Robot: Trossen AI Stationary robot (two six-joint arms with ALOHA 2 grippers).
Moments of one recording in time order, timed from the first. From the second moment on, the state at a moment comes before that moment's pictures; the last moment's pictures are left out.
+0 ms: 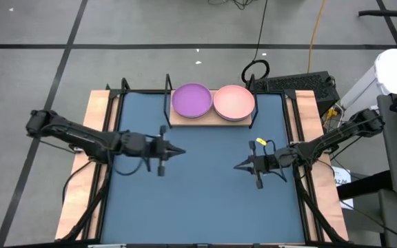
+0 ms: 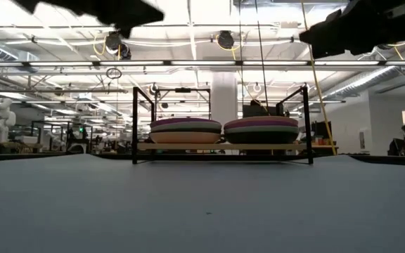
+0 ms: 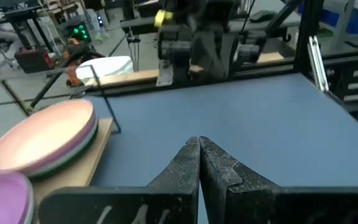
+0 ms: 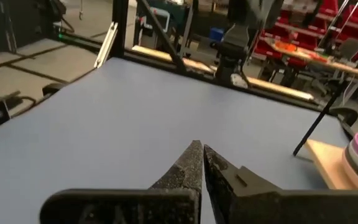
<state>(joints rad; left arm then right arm) -0.19 1.15 0.66 0.26 -0.19 0.11 0.36 1.00 0.29 0.51 0.24 -0.15</state>
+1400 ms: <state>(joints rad) -0.17 0.62 0.07 0.48 -0.13 0.09 0.34 0.63 0.02 0.61 0.13 -0.14</state>
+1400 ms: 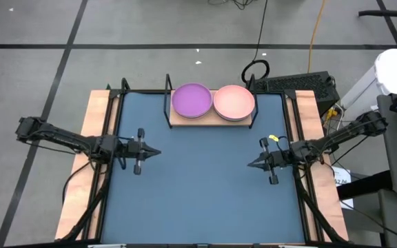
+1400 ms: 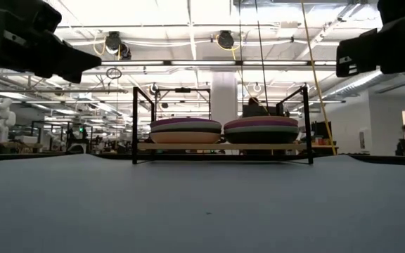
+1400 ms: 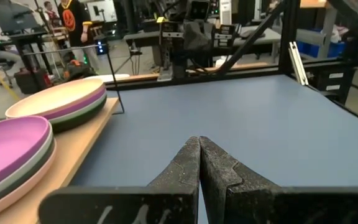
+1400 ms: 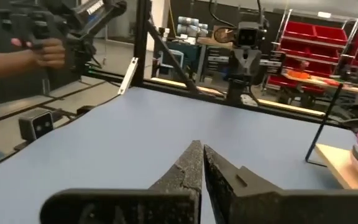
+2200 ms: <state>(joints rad) -0.16 0.43 0.01 0.48 -0.11 0.09 0.34 0.42 0.02 0.38 0.13 -0.13</state>
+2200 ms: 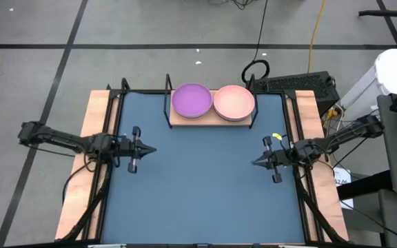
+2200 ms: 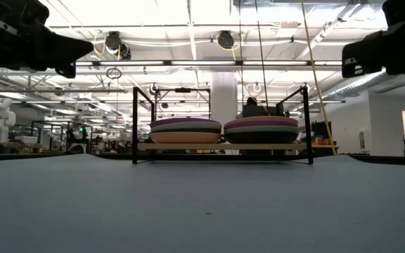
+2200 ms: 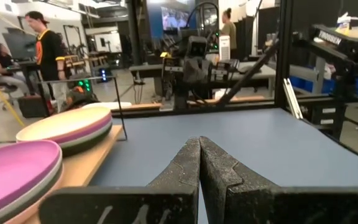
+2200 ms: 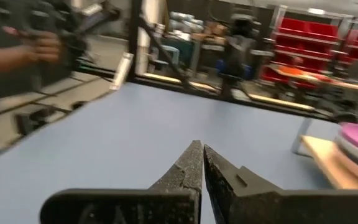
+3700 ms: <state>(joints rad) -0.15 0.35 0.01 0.48 -0.12 0.09 0.09 0.01 0.02 0.00 -0.04 -0.20</state>
